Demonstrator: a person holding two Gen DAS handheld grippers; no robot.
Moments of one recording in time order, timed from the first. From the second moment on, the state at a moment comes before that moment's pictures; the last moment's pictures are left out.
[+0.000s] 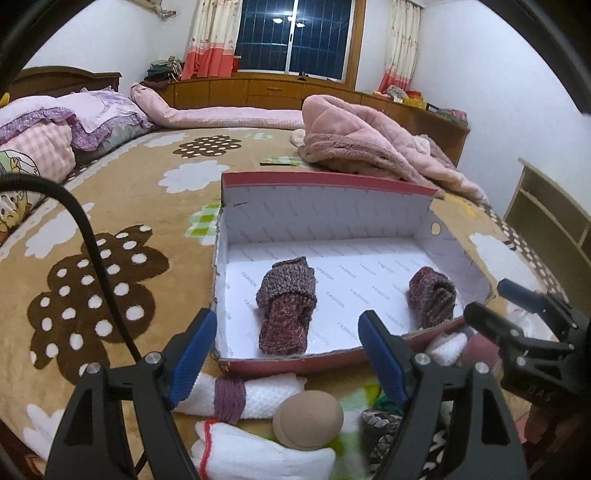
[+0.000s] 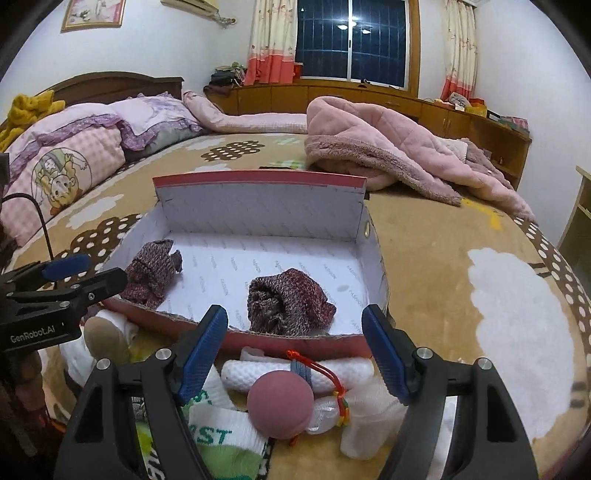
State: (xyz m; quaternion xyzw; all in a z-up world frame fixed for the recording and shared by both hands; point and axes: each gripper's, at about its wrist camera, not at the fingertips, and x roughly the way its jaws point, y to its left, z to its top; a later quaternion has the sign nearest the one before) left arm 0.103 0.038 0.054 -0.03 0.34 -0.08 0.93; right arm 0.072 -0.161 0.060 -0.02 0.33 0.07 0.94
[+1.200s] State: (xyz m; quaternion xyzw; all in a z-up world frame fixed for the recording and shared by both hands) left arm 0.019 0.040 0.046 -0.01 0.36 -0.10 0.93; right arm 0.019 -0.186 0.042 0.01 0.34 0.10 0.93
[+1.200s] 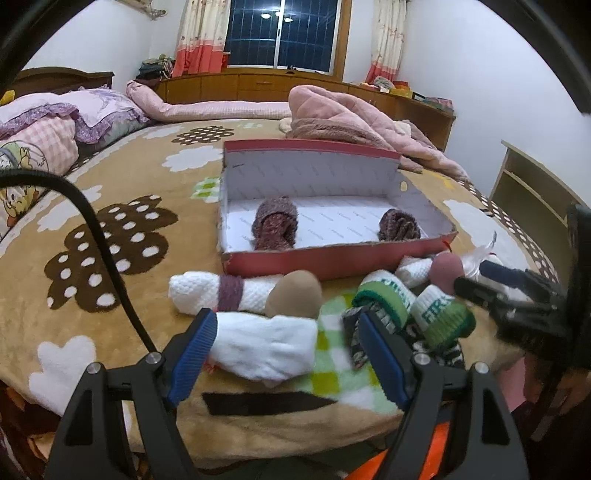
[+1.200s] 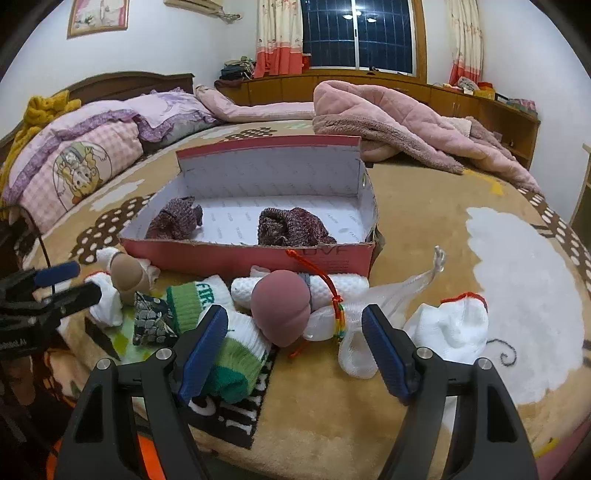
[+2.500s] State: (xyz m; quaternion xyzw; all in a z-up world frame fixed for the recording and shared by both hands) left arm 0.041 0.025 0.039 -0.01 0.29 -0.17 0.94; right arm 0.043 -0.175 0.032 0.02 0.34 0.13 0.93
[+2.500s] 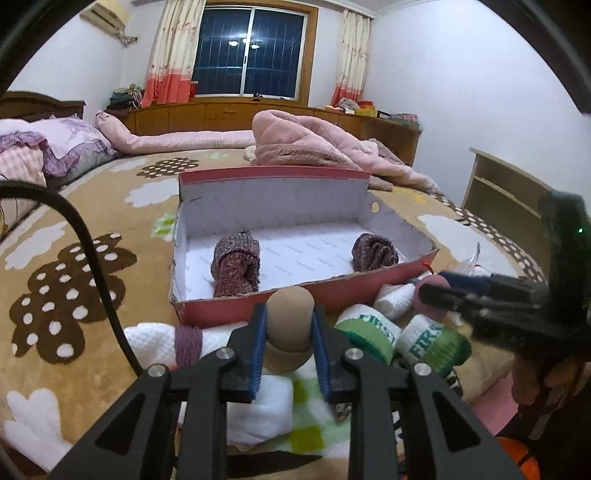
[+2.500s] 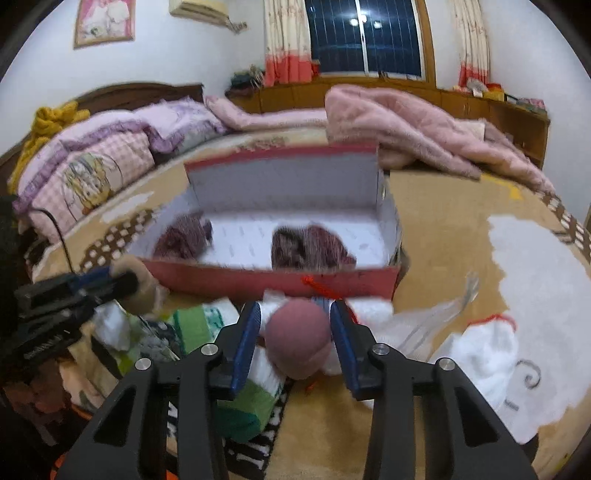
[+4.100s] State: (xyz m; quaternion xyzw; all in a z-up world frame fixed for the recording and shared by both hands) left arm 0.095 0.019 0.059 -0.03 0.27 -0.17 0.95; right arm 0.091 -0.143 0.059 0.04 0.29 0.21 0.93
